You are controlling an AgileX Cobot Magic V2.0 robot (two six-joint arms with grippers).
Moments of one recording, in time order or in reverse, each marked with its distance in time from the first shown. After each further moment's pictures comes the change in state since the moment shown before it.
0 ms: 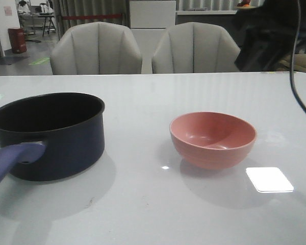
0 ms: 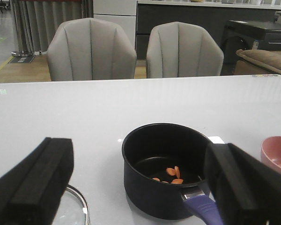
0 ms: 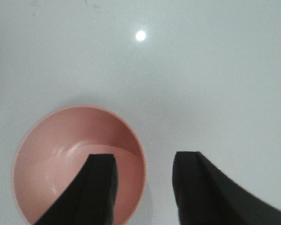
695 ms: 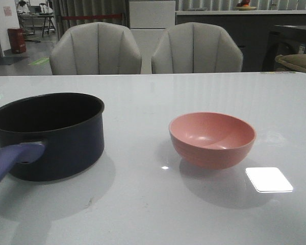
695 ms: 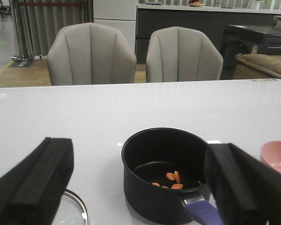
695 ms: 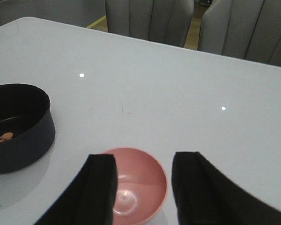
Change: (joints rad) left arm 0.000 0.000 0.000 0.000 -0.015 0.000; right arm 0.157 -0.804 0.668 0.047 -0.505 -0.013
